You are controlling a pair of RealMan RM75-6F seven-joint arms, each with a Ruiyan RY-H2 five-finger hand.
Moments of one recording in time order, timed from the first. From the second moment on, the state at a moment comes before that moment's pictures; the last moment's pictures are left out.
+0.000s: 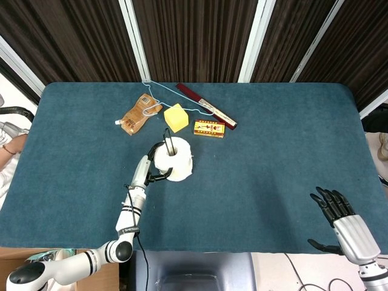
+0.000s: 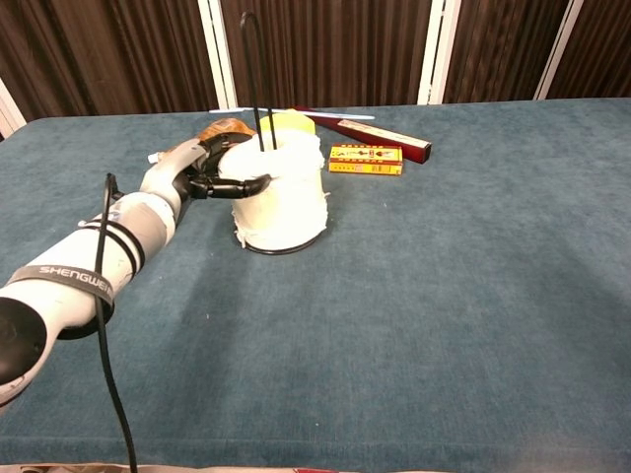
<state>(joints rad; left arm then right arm) -0.70 -1.96 -0.47 -1.20 1.04 0.97 -0.32 0.04 -1.04 -0.10 -1.59 -1.79 1.58 0.13</state>
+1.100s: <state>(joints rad) -0.46 -1.41 -0.57 -1.88 1.25 1.29 -0.30 0.02 -1.05 -0.11 -1.58 -1.84 1.62 0.12</state>
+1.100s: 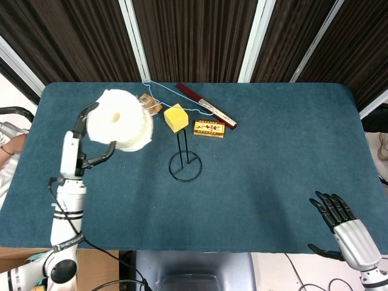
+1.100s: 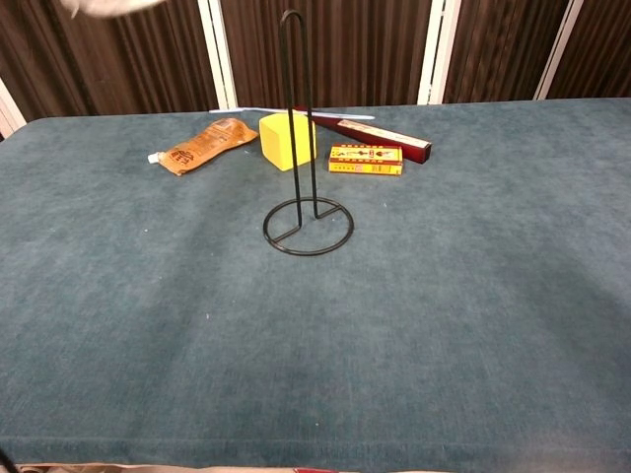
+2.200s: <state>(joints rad) -0.36 -1.54 -0.14 -1.31 1.48 1.32 -0.54 0.03 -1.08 -0.12 -1.60 -1.85 1.58 0.03</state>
